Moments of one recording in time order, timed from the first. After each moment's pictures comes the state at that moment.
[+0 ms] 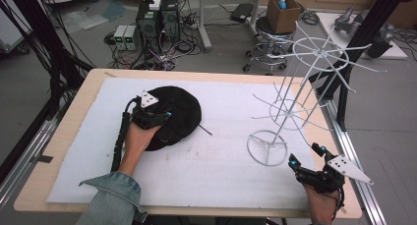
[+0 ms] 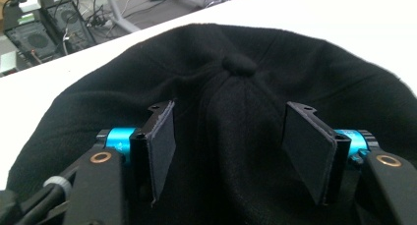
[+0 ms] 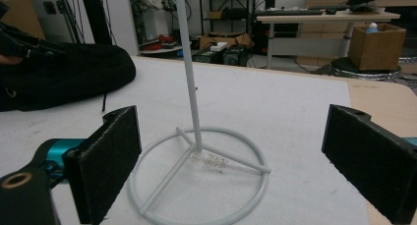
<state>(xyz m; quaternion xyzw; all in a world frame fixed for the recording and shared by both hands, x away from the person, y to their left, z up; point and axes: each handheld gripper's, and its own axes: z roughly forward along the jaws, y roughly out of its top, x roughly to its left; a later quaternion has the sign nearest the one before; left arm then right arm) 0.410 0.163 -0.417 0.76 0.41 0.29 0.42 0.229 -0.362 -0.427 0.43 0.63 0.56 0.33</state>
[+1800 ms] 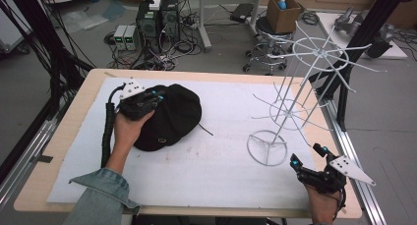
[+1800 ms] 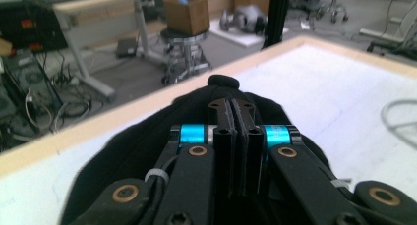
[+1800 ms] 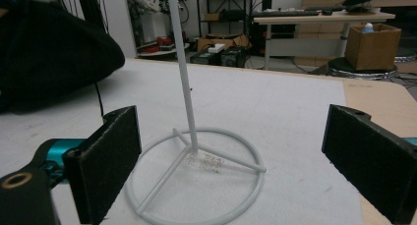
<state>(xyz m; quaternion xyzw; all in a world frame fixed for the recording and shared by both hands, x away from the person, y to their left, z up) 0.386 0.180 -0.339 0.72 0.33 0.27 0.55 0.228 -0.365 -0.427 0.43 0.62 0.56 0.33</state>
